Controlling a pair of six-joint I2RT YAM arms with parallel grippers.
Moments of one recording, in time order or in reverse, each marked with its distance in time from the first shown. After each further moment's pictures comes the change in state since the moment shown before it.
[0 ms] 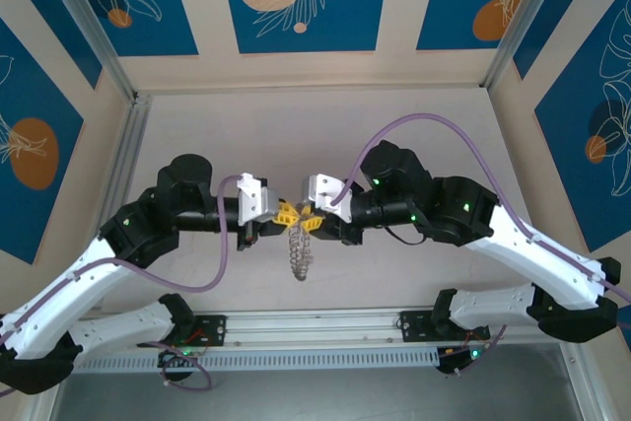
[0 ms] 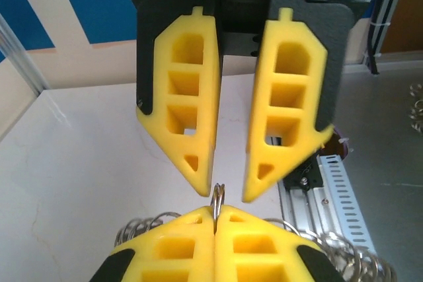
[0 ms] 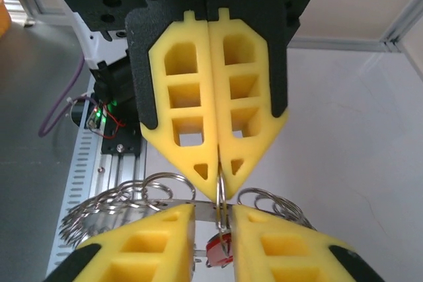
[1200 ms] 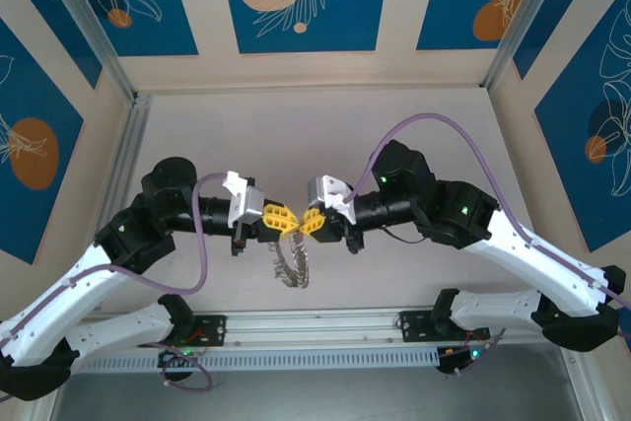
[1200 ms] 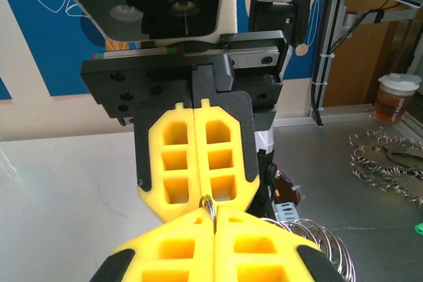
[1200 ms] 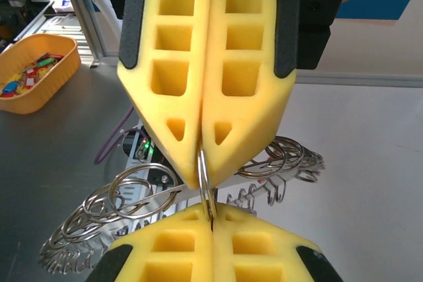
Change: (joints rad) left arm 0.005 -0.043 -0.045 0.179 0.178 -0.153; right arm -0.063 -0.039 -0.104 0.141 -0.239 0.047
